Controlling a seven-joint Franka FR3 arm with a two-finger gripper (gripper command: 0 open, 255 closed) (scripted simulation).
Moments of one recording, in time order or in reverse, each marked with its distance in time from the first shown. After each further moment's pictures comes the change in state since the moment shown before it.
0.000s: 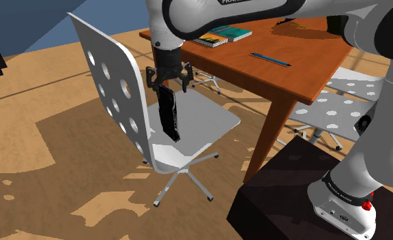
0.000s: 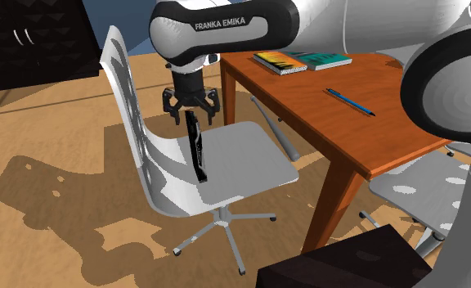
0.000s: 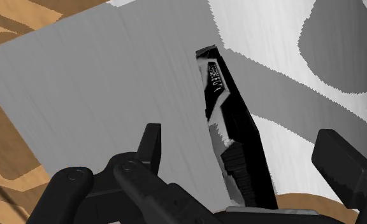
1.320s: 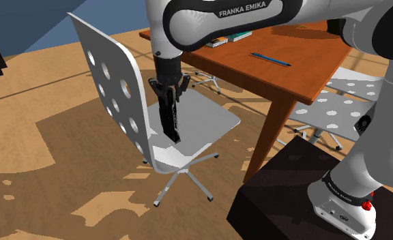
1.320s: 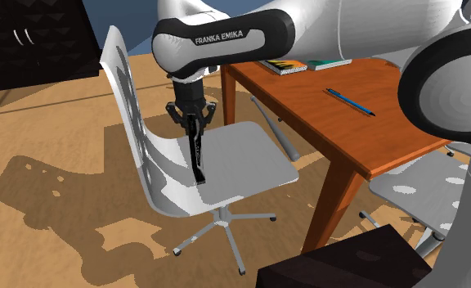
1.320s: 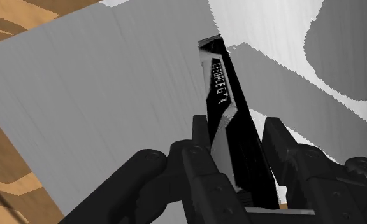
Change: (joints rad) arm -0.001 0.007 -0.002 -0.051 -0.005 0.057 0.007
